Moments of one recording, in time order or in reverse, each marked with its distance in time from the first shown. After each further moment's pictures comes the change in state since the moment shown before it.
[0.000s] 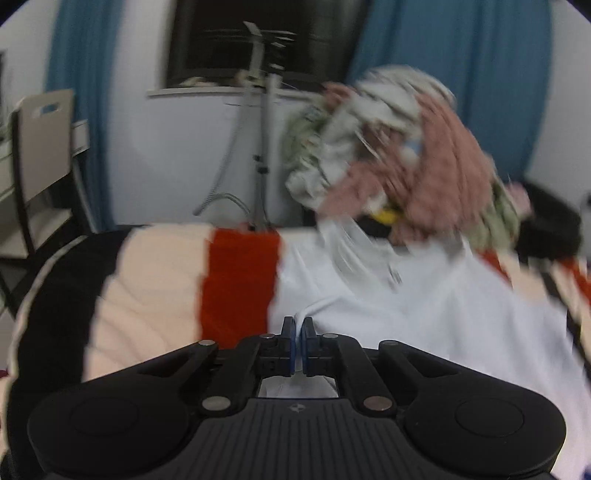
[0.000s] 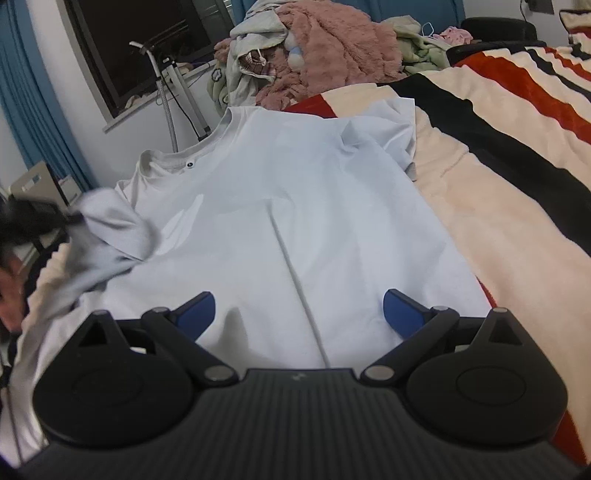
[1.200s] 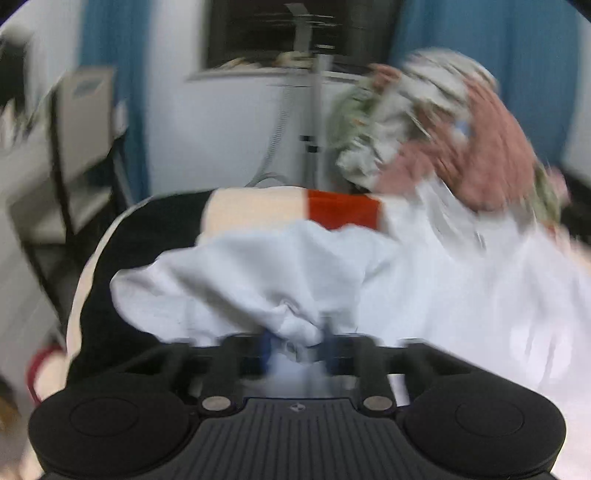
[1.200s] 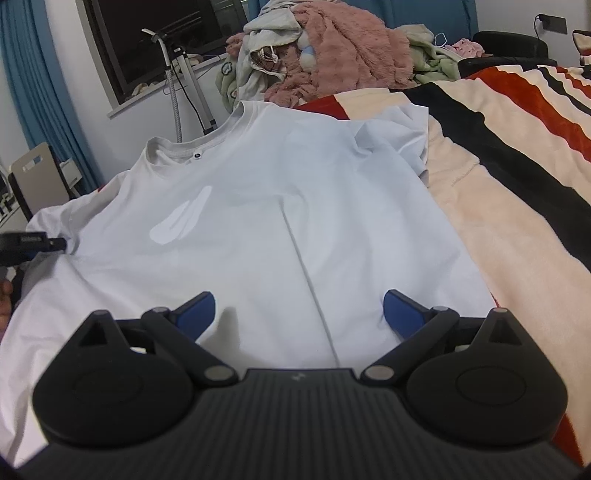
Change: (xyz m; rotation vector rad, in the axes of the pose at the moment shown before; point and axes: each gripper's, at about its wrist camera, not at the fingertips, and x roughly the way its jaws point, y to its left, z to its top) left arm -0.016 0.069 -0.043 -0.051 0.056 0.086; right arm 0.002 0.010 -0.002 -0.063 0.001 -0.008
